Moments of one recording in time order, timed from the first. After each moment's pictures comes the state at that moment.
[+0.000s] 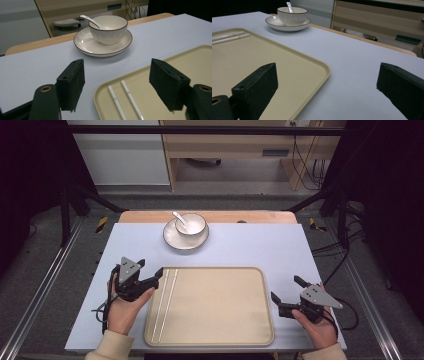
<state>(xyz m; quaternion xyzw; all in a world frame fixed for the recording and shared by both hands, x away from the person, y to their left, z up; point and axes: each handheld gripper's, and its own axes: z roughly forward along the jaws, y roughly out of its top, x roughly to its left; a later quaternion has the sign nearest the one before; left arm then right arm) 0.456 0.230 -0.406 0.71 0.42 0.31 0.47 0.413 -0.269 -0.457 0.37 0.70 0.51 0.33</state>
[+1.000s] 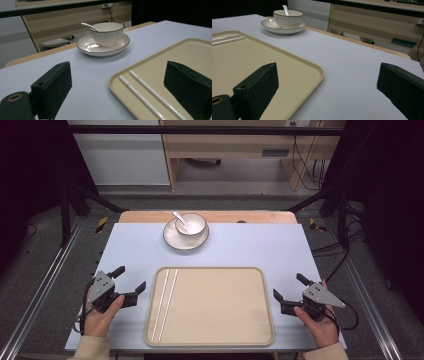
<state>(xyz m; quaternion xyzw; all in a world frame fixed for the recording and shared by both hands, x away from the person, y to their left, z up) 0.436 0.300 -0.441 0.70 0.35 0.31 0.54 0.418 -0.275 -0.458 0.37 0.69 0.52 0.34</state>
